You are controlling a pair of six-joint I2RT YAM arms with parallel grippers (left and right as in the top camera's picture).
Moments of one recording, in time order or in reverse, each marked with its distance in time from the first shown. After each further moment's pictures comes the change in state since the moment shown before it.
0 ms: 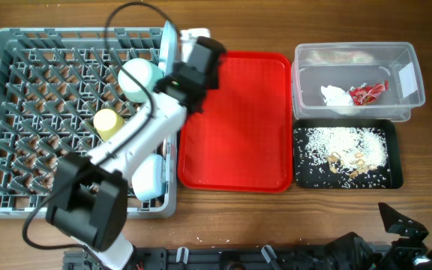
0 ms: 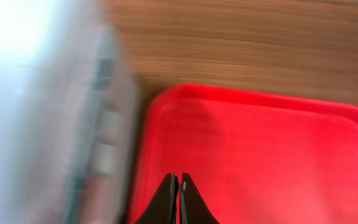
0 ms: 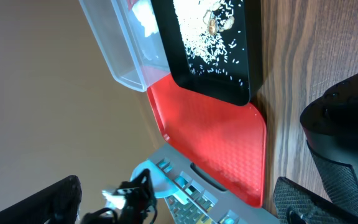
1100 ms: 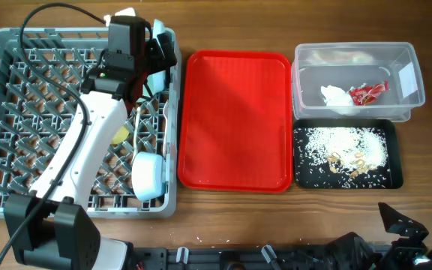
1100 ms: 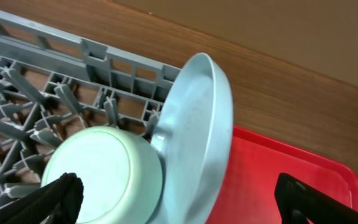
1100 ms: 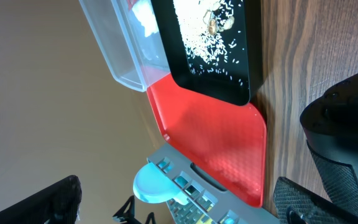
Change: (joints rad) left arm 0.275 -0.178 0.002 -0.105 0.201 -0.021; right arm 0.000 0.000 0.000 0.000 0.000 0.000
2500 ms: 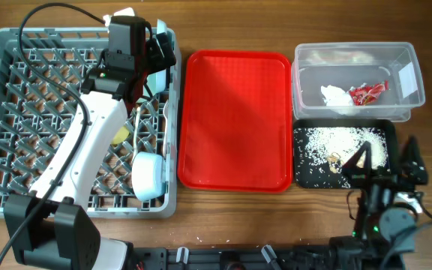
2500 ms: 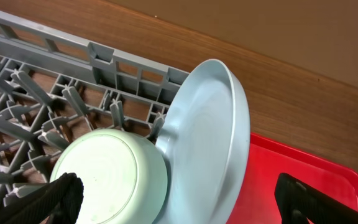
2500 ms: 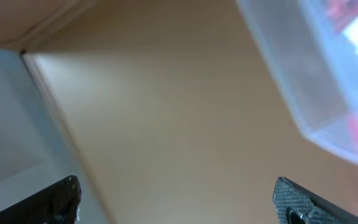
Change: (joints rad) left arm 0.000 -0.001 0.000 0.000 -0.021 0.000; right arm -0.339 -0.003 -0.679 1.297 0.200 0.007
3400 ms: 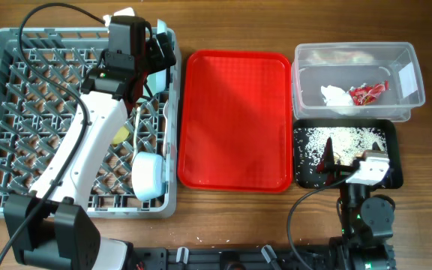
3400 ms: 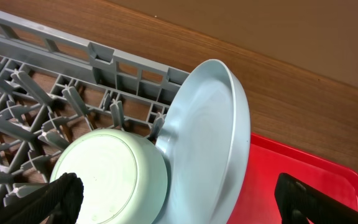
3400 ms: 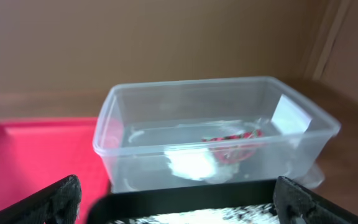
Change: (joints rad) left arm 0.000 0.000 0.000 0.000 0.000 0.000; right arm 0.000 -0.039 -0.182 0.046 -0.226 -2.098
